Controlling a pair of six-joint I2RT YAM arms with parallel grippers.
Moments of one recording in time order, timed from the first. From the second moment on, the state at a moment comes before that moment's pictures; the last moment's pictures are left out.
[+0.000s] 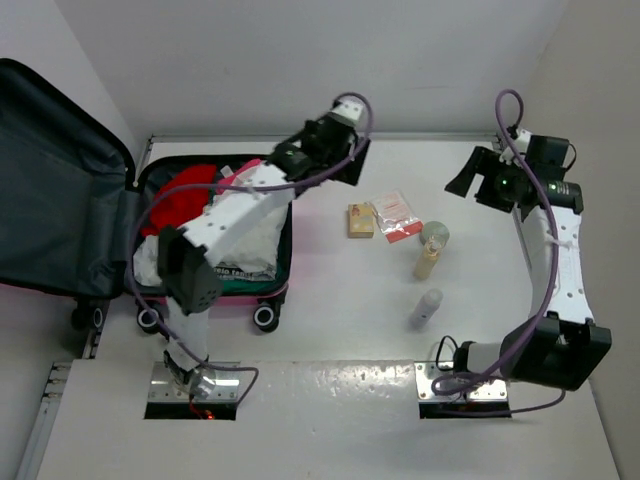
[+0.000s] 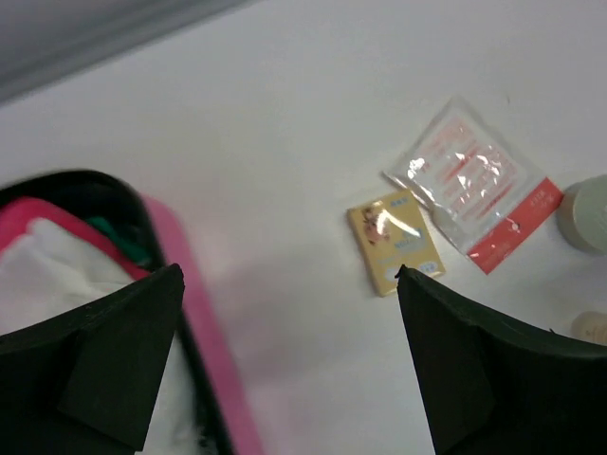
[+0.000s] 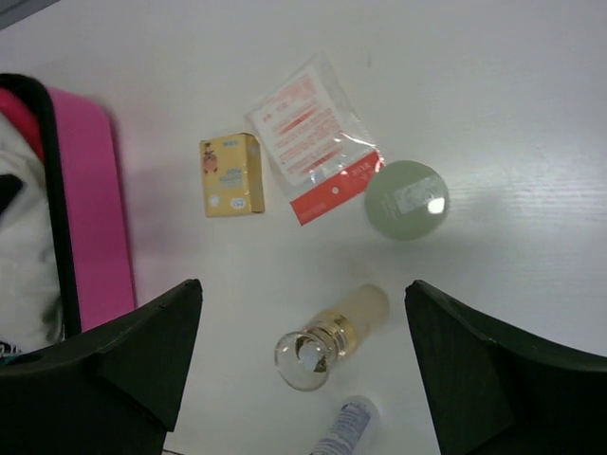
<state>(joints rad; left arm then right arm) -0.71 1.89 1.98 -0.64 -0.38 -0.16 -0.23 1.32 1.31 -0.74 -0.42 0.19</state>
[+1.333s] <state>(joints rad) -0.78 2.52 2.26 -0.75 -0.28 -0.48 -0.38 1.18 1.17 -0.82 -0.48 0.16</state>
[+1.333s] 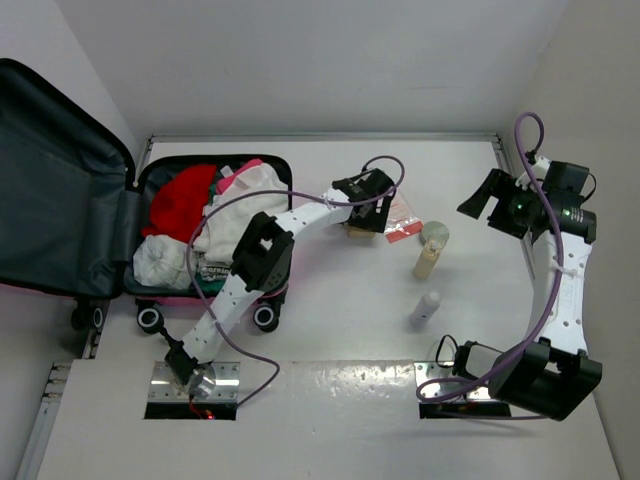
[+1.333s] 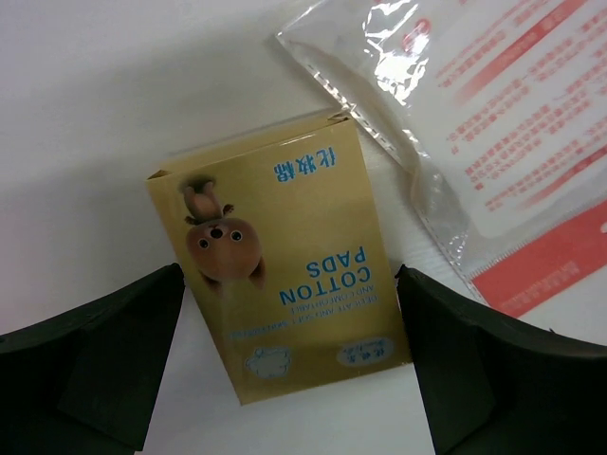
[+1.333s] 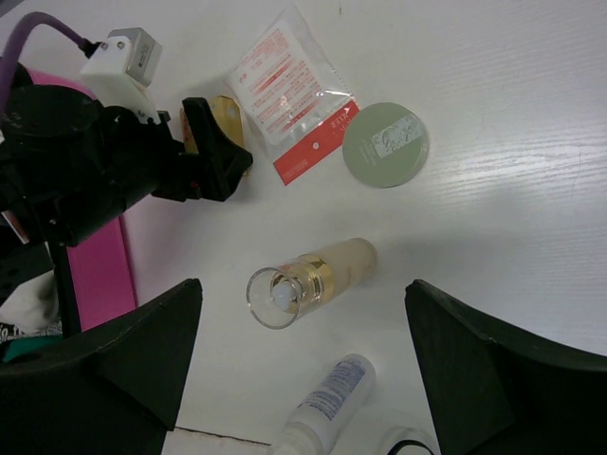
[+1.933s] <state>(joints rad) -0.71 2.24 1.95 -0.63 -0.36 -0.37 -0.34 1.19 1.10 -0.71 -0.57 0.20</state>
